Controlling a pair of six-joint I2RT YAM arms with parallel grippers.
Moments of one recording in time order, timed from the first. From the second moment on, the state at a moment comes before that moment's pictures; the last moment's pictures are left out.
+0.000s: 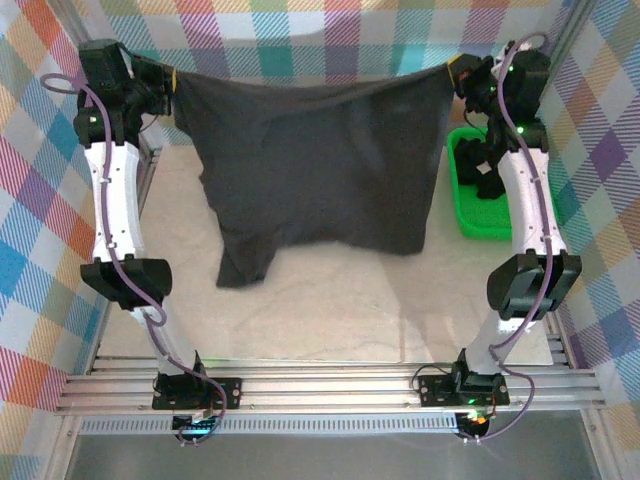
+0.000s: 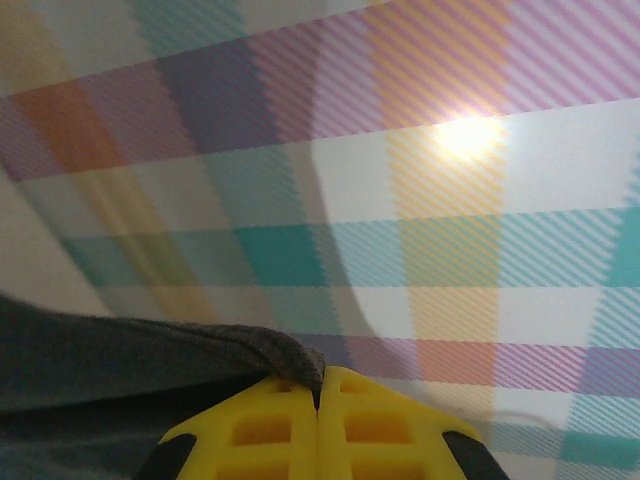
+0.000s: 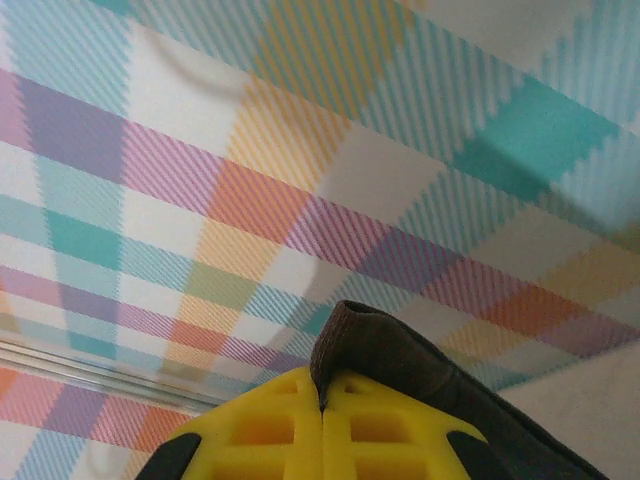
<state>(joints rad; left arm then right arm) 0.14 1.94 2.50 -0.79 0.31 -1.29 -0.03 1.81 2.05 -0.22 -0.47 1.10</state>
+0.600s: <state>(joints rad) 0.13 0.99 1.41 -0.79 0.33 -1.36 -0.12 1.20 1.38 -0.27 -0.36 1.07</state>
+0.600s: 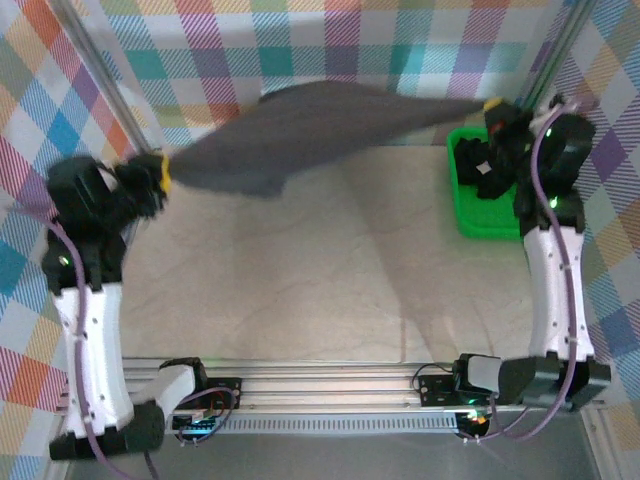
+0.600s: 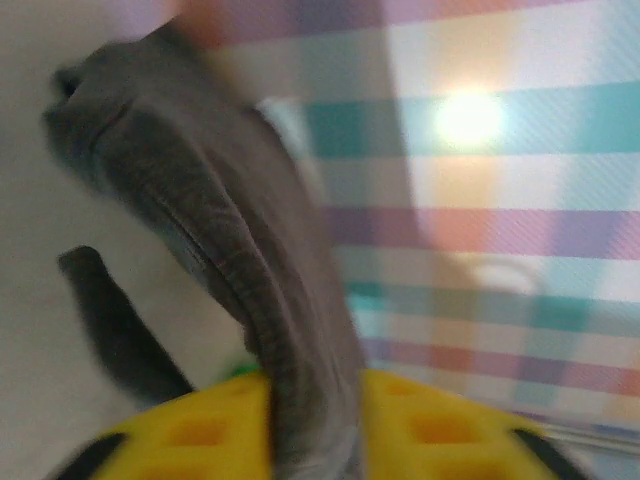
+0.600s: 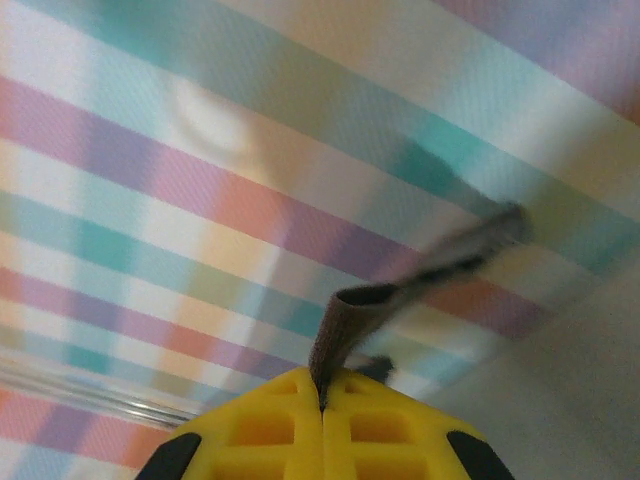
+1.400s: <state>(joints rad) 0.00 1.45 0.94 -0.75 0.20 -1.12 0.19 1.57 1.02 -0.47 -0.19 0.76</state>
